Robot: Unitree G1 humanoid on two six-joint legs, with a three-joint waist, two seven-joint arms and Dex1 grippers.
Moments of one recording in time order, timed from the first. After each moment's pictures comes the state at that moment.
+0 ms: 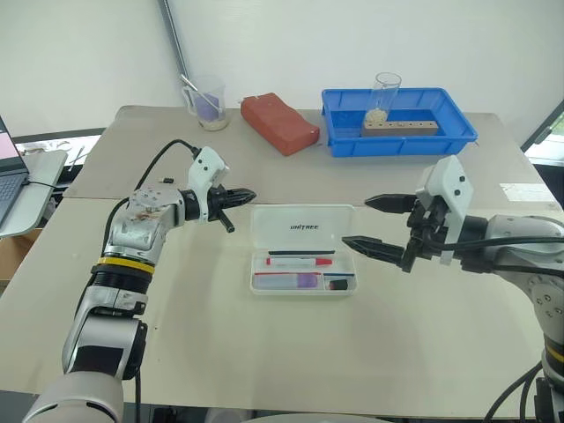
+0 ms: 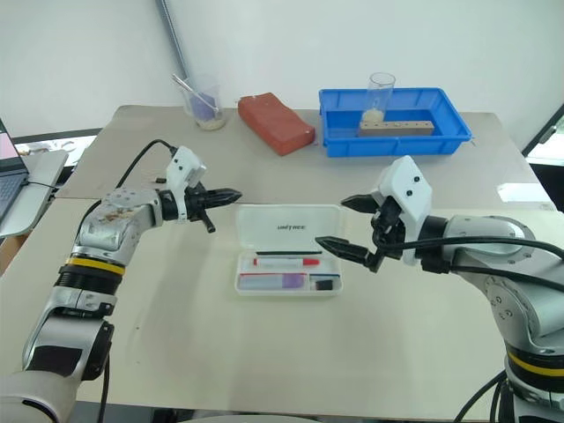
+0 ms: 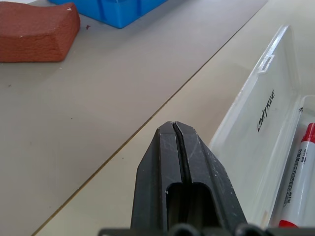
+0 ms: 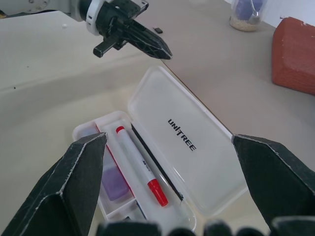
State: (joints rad) left arm -0.75 0.54 -0.12 0.40 -0.28 0.41 -0.97; right arm -0.37 -0.84 -0.18 -0.65 0.72 0.99 0.74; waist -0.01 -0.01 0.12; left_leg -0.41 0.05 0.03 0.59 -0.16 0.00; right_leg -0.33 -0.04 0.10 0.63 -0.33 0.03
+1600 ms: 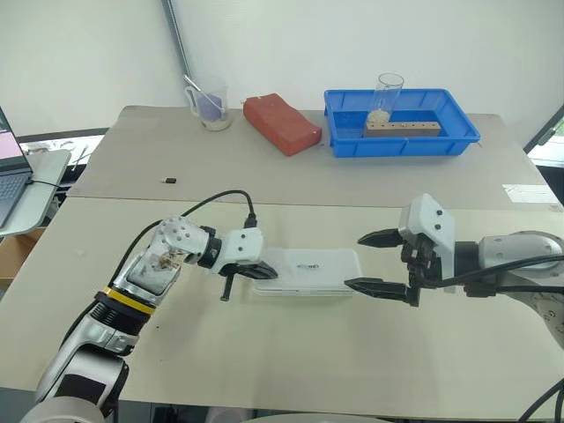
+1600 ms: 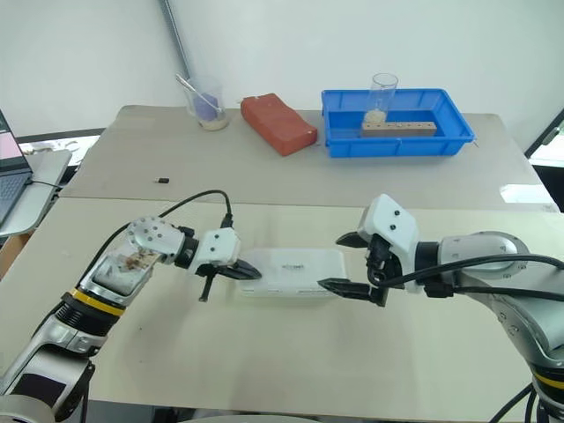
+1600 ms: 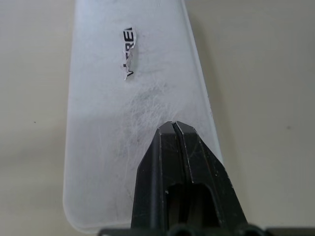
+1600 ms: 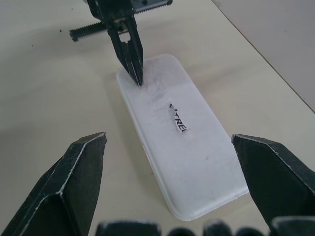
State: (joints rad) left arm -0.55 0.63 -0.39 0.07 -0.08 0.14 -1.32; right arm -0.29 -1.00 -0.07 -0.69 0.76 0.96 0.82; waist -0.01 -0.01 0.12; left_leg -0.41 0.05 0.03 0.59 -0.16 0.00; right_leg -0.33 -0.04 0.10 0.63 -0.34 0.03
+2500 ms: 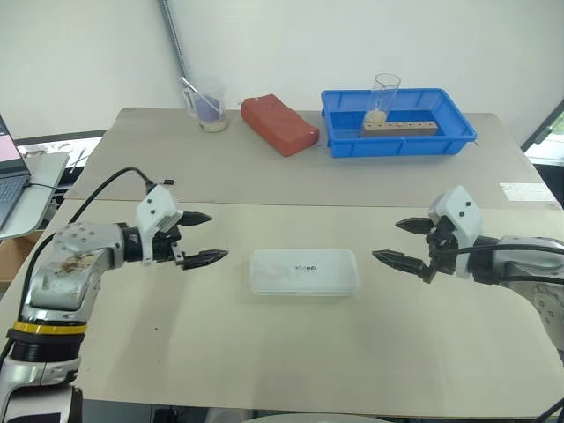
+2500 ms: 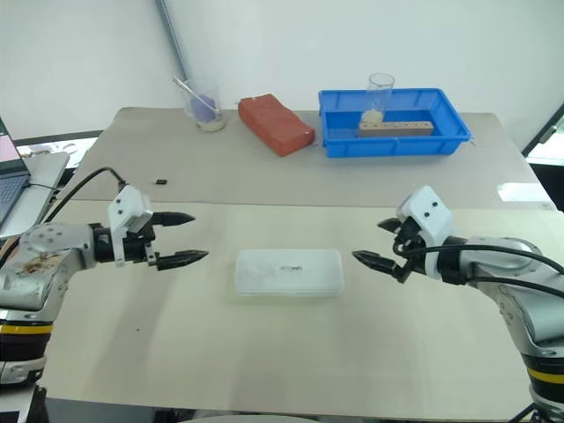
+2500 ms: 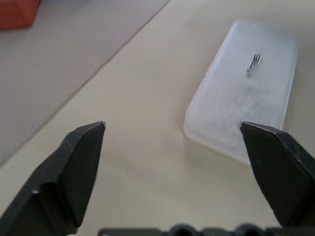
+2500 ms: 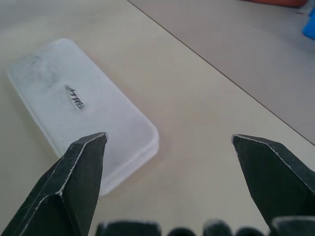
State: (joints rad) left arm -0.27 0.81 0.12 -0.12 -0.35 0.48 -1.12; right arm -0.18 -0.95 -0.14 -0.40 0.55 0.76 0.79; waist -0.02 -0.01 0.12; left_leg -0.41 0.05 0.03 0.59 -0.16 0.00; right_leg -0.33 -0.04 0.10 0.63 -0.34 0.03
